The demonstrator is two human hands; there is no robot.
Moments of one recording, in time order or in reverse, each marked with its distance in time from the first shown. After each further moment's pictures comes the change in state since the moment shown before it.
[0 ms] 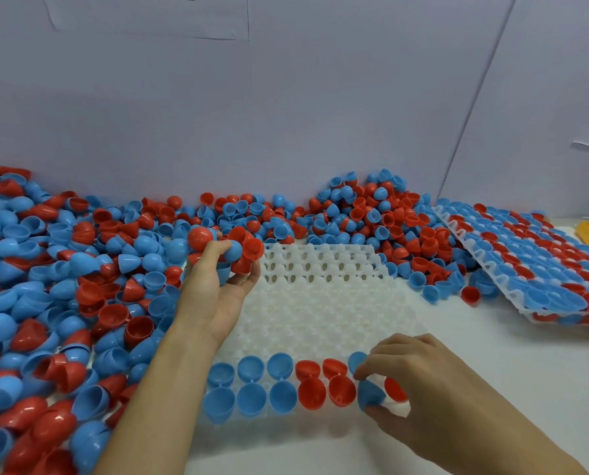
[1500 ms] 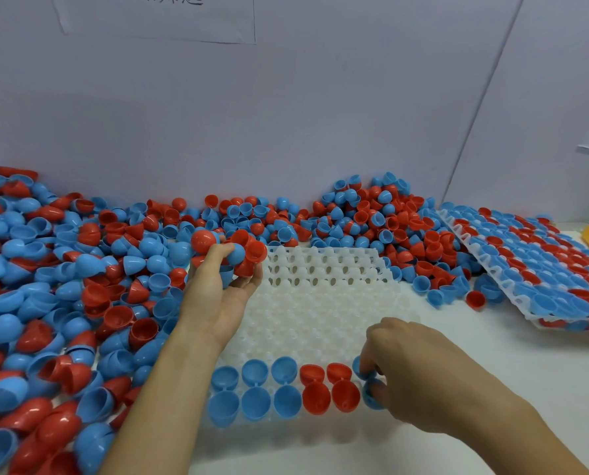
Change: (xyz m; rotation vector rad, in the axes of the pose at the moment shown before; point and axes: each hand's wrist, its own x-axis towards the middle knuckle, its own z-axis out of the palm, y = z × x) left_hand 0.000 0.001 -0.002 -0.008 -0.008 0.017; right_hand 0.028 -0.017 -0.018 -0.197 -0.149 0.160
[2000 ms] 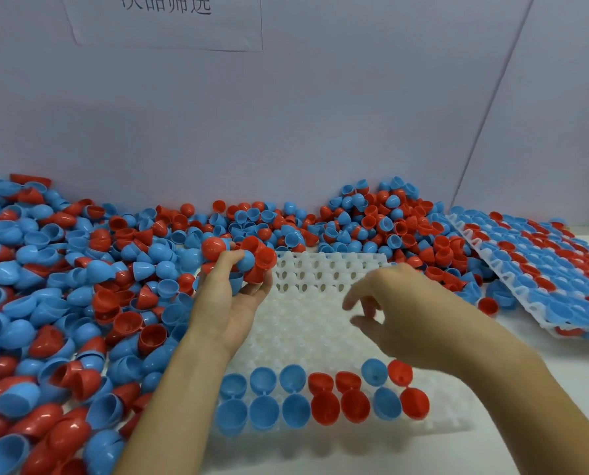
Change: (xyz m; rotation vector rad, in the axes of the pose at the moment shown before) left_hand -0.003 -0.001 0.001 -0.003 -0.001 -0.016; right_hand 0.022 -0.003 -0.042 0.183 0.262 -0.091
